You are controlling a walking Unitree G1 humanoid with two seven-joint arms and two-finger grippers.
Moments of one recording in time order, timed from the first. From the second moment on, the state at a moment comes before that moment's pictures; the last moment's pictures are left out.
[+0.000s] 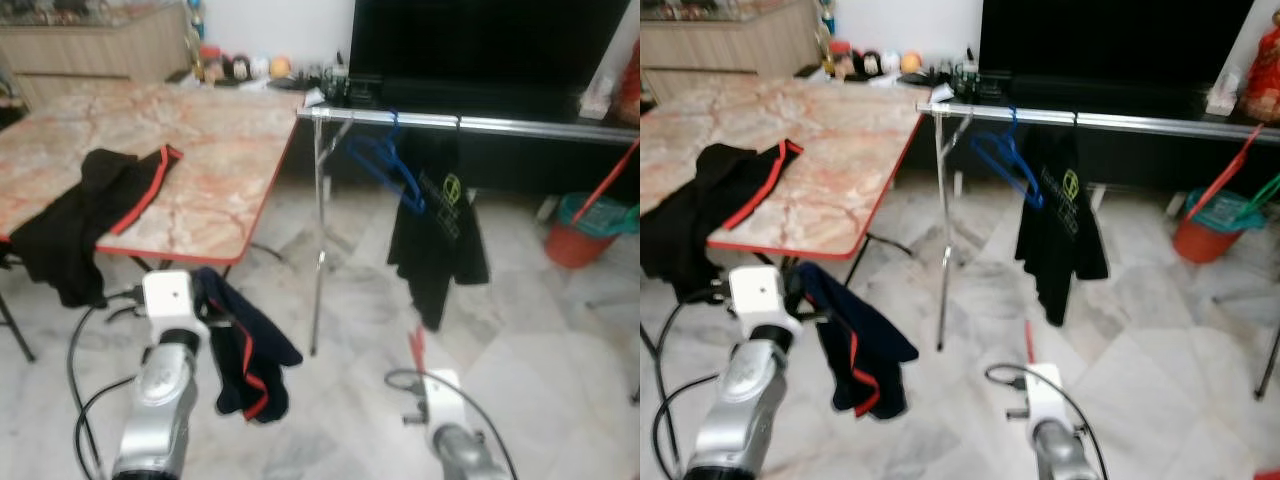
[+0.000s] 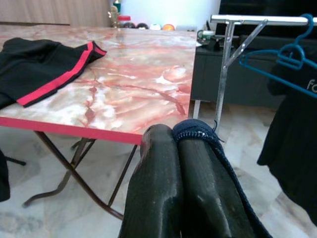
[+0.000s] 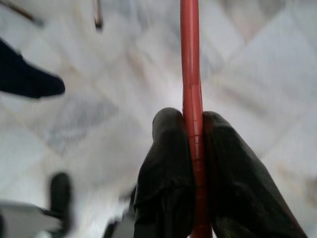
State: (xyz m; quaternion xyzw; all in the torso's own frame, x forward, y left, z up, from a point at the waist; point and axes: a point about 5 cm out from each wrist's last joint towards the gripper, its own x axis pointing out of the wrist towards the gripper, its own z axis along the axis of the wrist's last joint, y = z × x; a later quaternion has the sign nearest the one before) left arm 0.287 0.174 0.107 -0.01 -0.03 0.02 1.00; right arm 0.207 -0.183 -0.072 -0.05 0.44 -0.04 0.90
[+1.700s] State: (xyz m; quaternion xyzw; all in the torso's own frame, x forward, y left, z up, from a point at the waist) left arm 0.292 0.168 0.113 -0.02 -0.04 0.01 1.00; right arm 0.165 -0.211 -0.088 0.03 0.46 -0.15 0.87
